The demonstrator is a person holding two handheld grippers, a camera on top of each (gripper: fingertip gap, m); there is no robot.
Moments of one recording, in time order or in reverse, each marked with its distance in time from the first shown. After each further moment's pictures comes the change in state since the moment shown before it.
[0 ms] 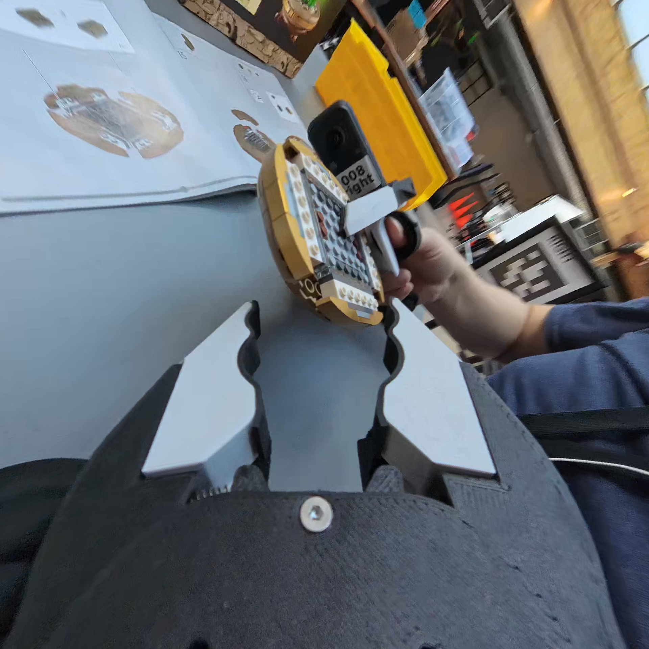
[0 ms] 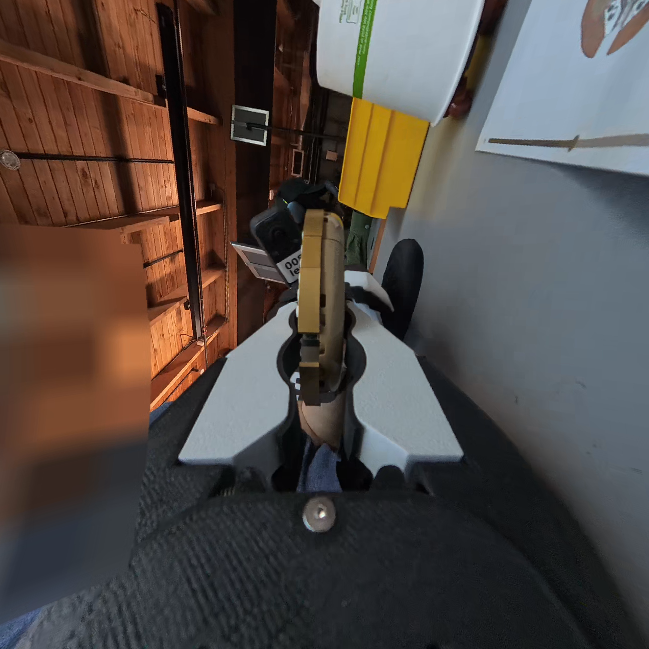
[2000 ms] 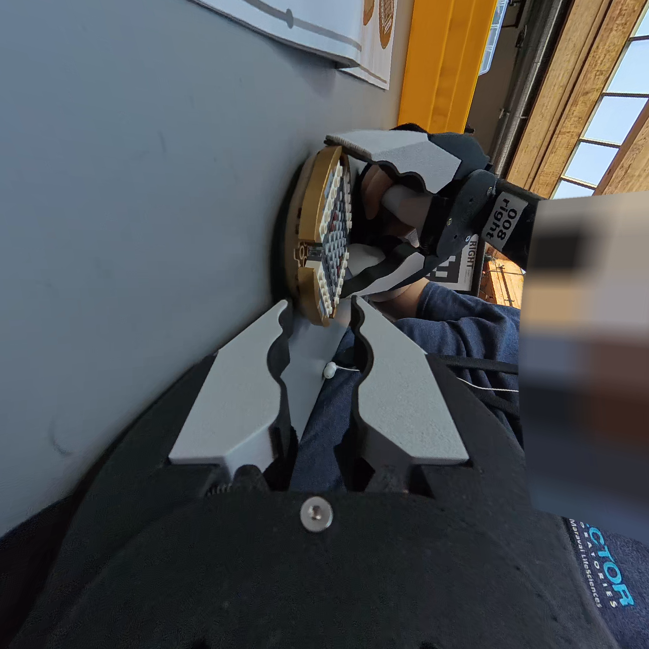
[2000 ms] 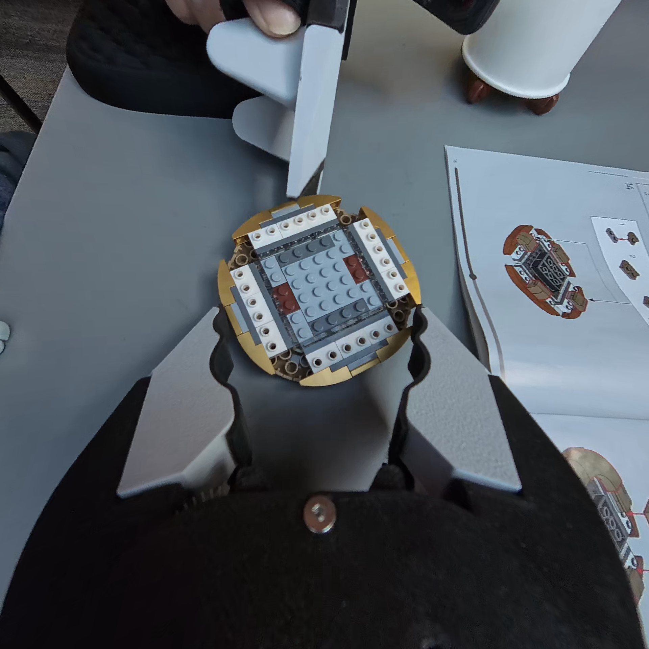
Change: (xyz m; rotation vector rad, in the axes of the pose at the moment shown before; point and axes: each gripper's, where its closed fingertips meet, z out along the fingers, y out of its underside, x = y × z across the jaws) left arm -0.035 0.027 0.014 -0.409 0.058 -0.571; right arm 0.071 0.021 -0.043 -0.661 0.593 -1.443
